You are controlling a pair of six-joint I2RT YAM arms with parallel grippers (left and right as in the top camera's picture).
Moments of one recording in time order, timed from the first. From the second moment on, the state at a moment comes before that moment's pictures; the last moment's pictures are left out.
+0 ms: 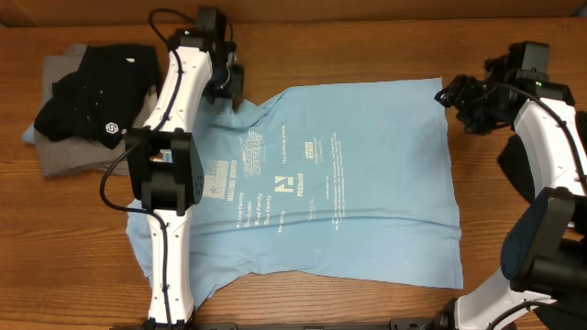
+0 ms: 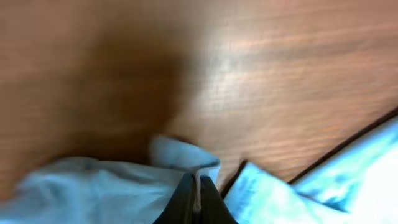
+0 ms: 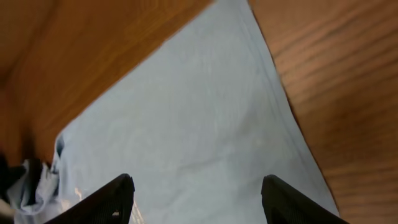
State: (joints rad) left arm -0.11 2.54 2.35 -1.10 0.07 -0.05; right arm -0.22 1.85 1.48 -0.74 -0.38 0.38
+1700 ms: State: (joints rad) left arm -0.10 2.46 2.52 -1.27 -0.04 -0.12; right arm -0.19 2.25 1.49 -0.09 -0.27 0.33
